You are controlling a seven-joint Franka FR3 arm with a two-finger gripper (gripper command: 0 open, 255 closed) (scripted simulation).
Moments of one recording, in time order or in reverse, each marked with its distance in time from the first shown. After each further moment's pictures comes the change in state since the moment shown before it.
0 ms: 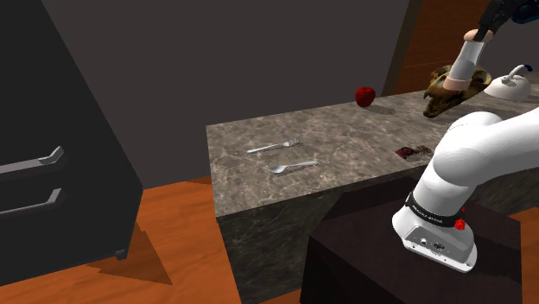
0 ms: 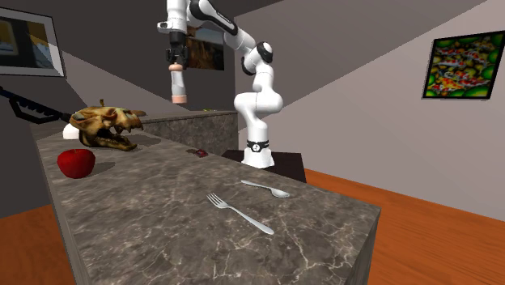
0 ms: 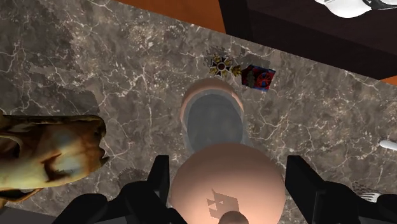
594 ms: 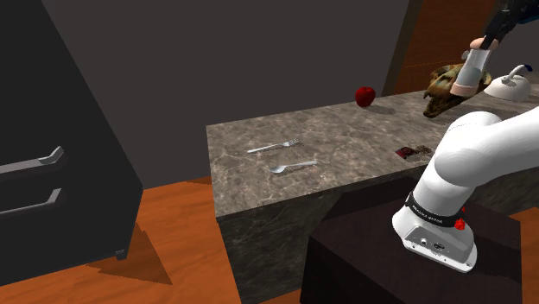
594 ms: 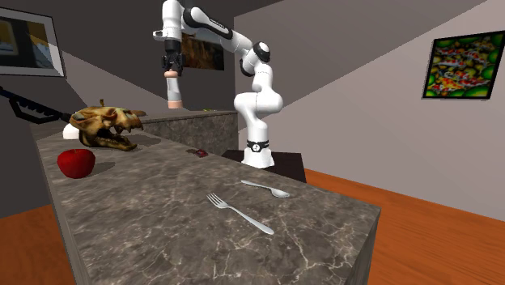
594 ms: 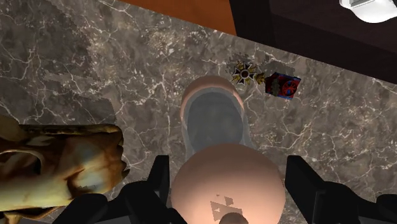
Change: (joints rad) arm 0.028 0.009 -0.119 0.016 -0.061 0.054 -0.077
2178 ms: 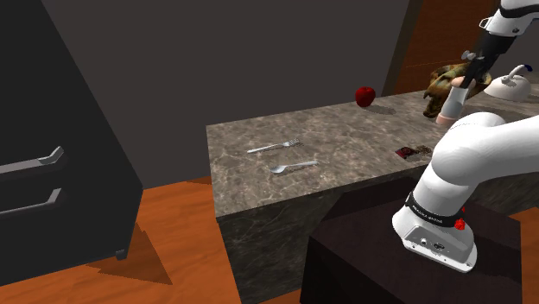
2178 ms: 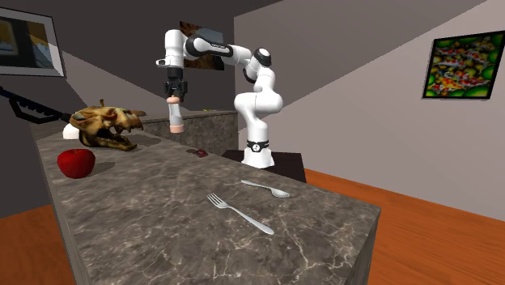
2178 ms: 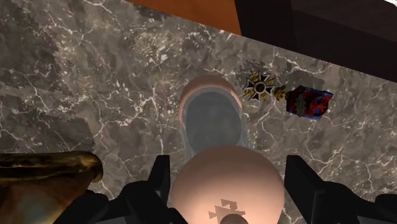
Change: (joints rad) arm -0.063 -0.113 -0.127 -0.327 -0.131 0.241 0.045
